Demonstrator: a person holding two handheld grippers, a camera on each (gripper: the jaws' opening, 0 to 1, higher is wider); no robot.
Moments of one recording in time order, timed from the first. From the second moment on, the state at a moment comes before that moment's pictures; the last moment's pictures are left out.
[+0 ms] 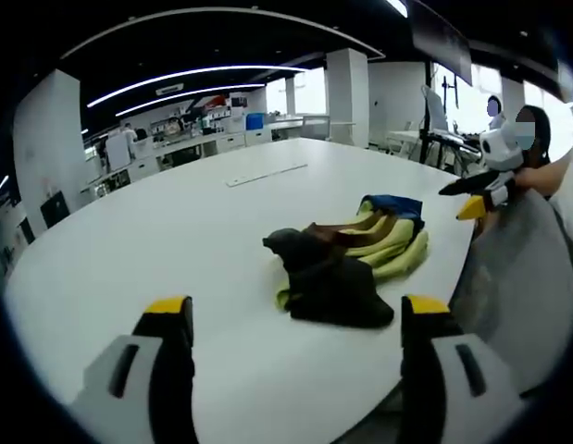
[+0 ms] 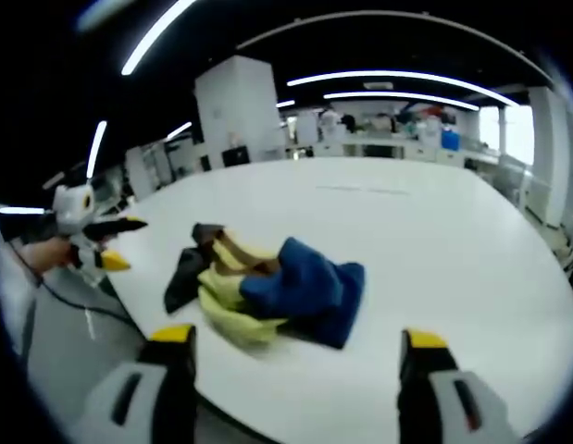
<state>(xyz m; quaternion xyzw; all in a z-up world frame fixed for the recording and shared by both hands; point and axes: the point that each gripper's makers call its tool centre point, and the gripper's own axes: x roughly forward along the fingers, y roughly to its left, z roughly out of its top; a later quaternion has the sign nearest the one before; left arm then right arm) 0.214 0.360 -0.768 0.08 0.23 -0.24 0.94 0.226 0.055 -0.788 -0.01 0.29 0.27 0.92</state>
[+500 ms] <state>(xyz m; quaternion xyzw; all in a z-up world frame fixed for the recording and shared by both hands) 0.217 0.378 -0.779 0.08 0.24 -0.24 0.94 0.226 0.054 -0.788 -0.02 0.28 0.27 0.92</state>
